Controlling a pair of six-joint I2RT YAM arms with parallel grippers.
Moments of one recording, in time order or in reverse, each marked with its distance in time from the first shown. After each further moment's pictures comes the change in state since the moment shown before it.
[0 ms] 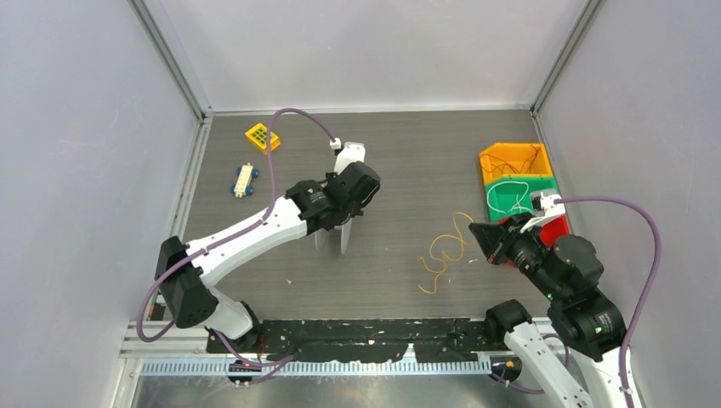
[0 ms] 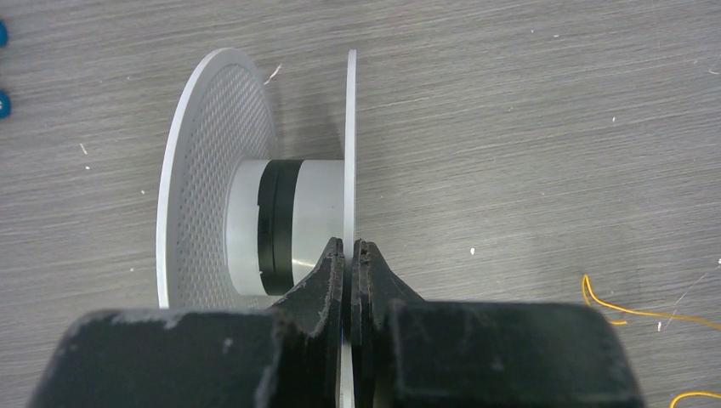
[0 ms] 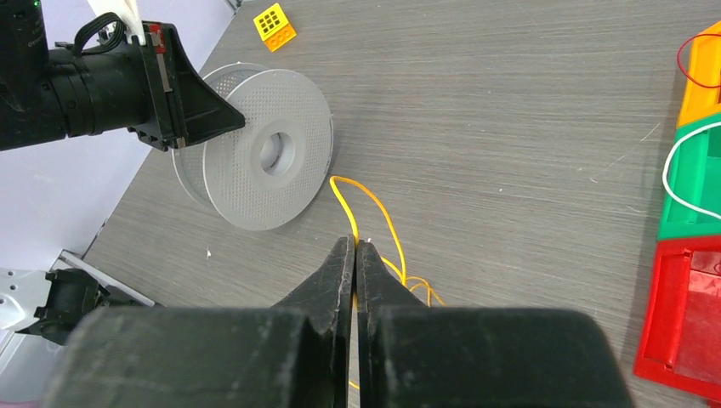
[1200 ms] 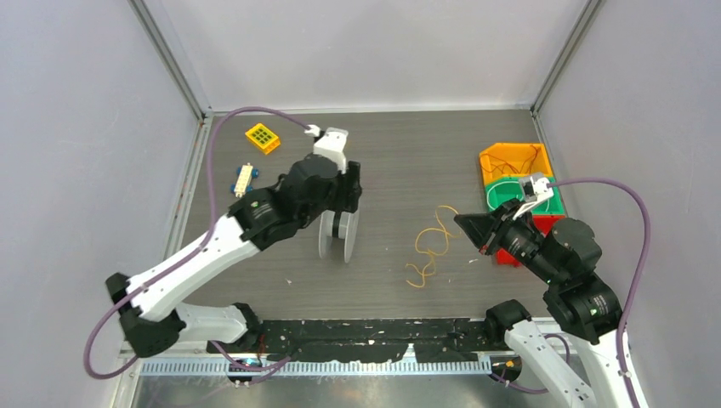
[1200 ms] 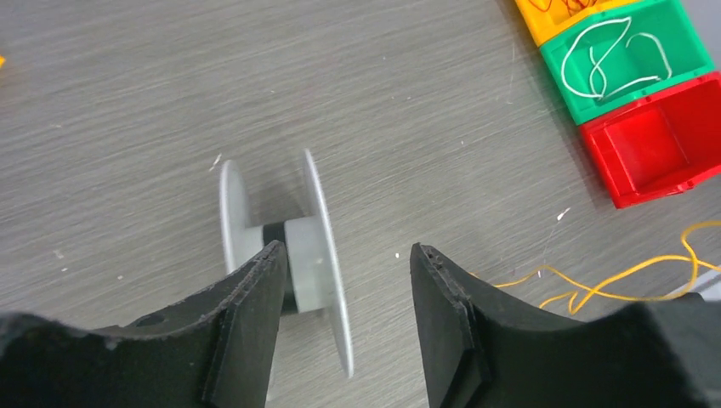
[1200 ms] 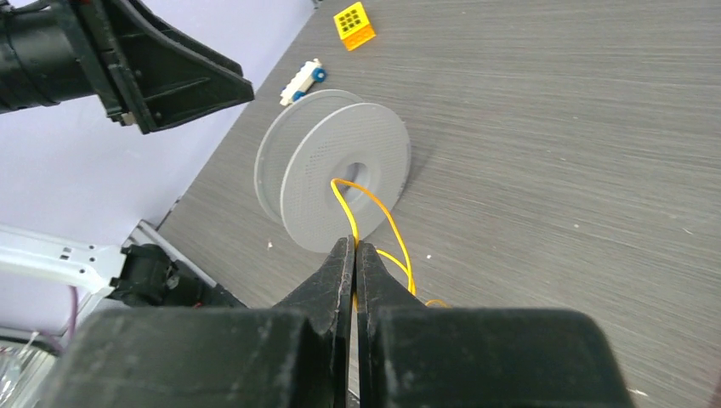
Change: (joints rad) left arm -0.001 -0.212 0.009 0.103 0.185 0.179; right arm 0.000 0.100 0.045 0.093 -0.147 0.027
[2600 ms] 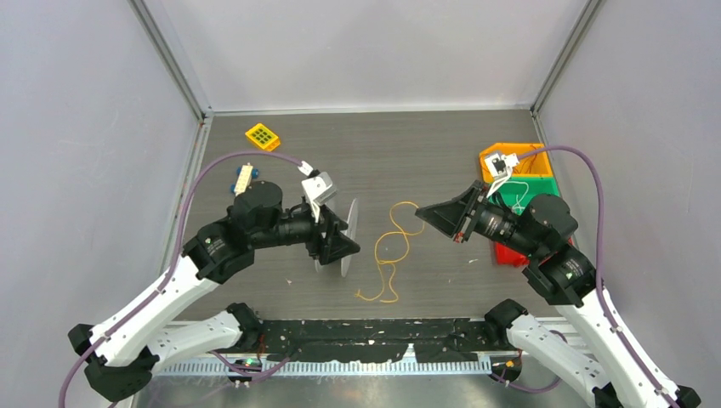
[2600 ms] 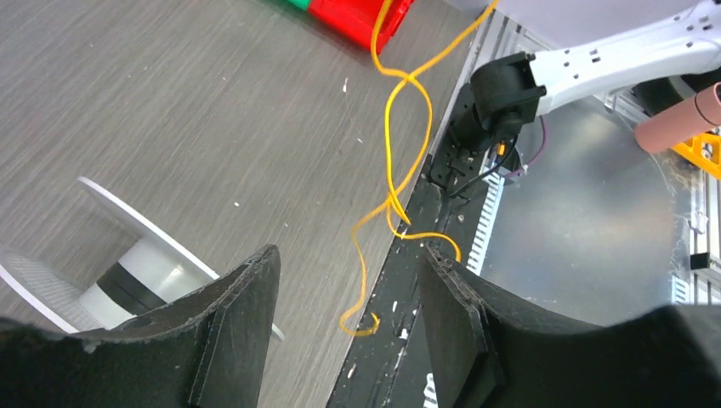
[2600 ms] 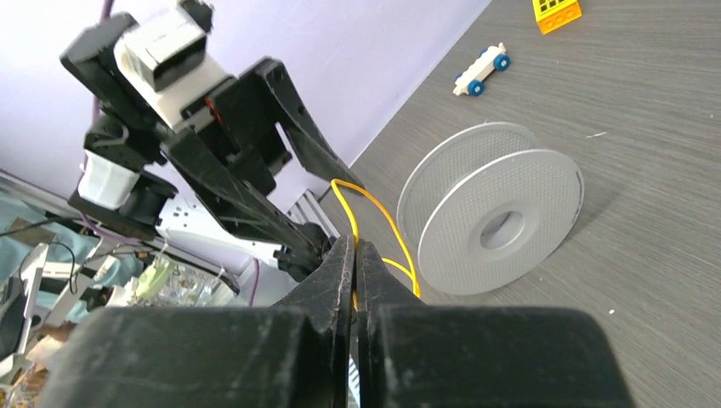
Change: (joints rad) left arm 0.108 -0.393 -0.304 0.117 0.788 0.229; right arm 0.193 0.189 -0.007 0.343 -0.197 0.249
